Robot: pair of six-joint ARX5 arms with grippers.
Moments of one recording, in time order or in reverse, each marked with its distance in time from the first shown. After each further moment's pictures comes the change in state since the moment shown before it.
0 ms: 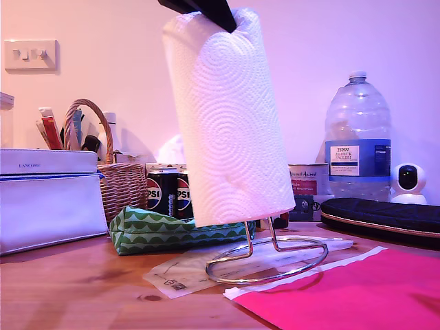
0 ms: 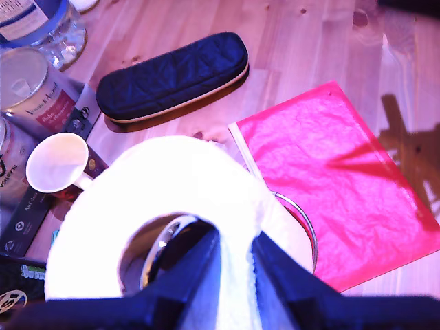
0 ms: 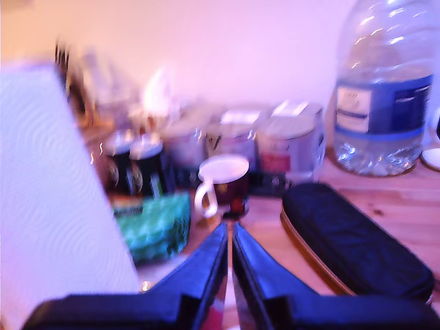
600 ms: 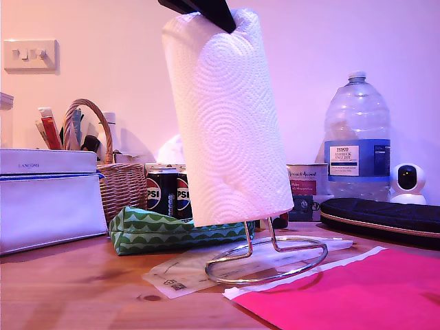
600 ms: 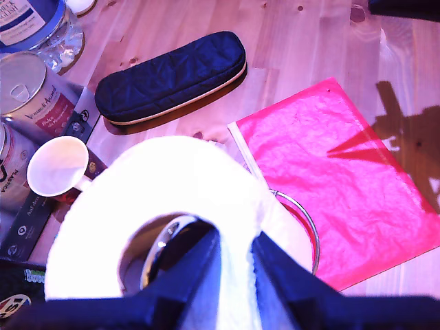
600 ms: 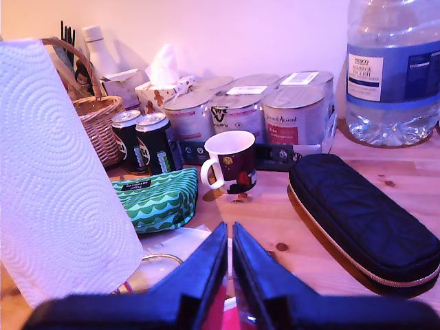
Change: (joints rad) left arm -0.002 0.000 0.000 -0.004 0.000 0.026; right arm -0.170 0.002 0.000 -0.072 -0.241 -0.026
